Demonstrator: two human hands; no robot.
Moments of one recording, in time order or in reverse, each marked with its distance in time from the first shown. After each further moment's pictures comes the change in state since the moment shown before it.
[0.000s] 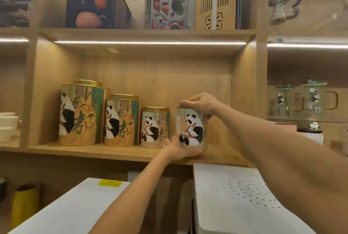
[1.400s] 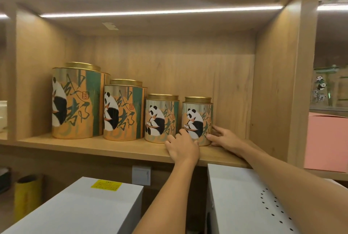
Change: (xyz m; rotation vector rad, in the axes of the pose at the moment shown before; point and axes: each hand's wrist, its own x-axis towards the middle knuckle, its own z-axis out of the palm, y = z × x) left_hand 0.079 -0.017 0.055 0.296 0.469 -0.085; right_hand 0.046 0.164 0.127 0.502 -0.175 0.086
